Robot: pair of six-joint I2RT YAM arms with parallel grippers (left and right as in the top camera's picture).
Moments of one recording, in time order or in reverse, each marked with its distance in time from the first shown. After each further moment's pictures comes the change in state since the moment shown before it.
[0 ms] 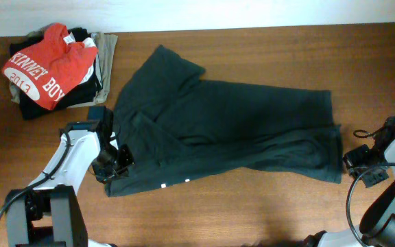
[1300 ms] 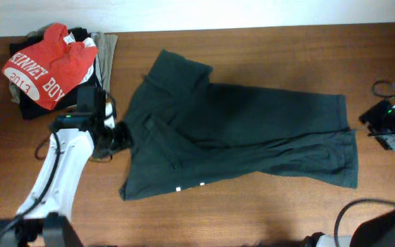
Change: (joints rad) left arm -0.021 -0.117 0.151 0.129 0.009 0.094; right arm 0.119 -0.157 0.471 -0.316 -0.115 -0.081
